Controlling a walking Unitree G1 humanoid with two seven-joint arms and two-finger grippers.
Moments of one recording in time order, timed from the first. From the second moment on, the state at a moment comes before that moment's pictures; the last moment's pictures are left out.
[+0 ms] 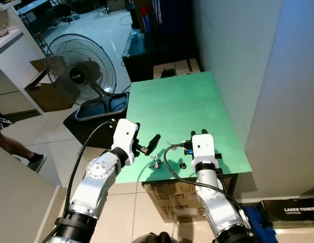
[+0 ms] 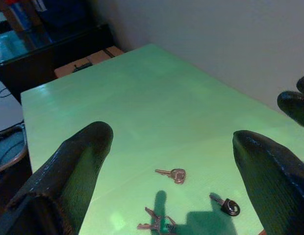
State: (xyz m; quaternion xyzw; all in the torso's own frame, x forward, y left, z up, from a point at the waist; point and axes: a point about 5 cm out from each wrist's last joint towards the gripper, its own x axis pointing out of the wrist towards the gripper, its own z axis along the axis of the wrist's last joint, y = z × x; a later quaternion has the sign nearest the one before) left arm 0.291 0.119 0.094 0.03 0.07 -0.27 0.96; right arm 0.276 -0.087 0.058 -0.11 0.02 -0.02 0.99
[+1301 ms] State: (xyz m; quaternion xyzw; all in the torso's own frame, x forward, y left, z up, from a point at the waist) left arm 0.284 0.124 0.095 0.07 0.07 -0.27 0.96; right arm 0.291 -0.064 0.052 -0.12 0.04 0.02 0.99
